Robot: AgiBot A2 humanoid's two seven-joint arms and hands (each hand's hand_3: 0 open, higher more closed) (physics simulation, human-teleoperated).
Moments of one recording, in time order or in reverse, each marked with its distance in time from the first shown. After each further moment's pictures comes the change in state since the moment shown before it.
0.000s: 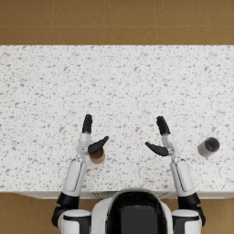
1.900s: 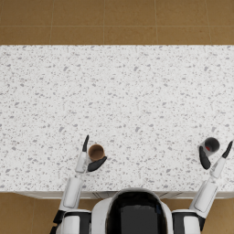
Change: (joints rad) left arm -0.367 -0.039 -0.058 0.015 0.330 -0.101 -0.101; right arm -0.333 -0.147 -0.779 -0.064 0.488 -0.100 0.101
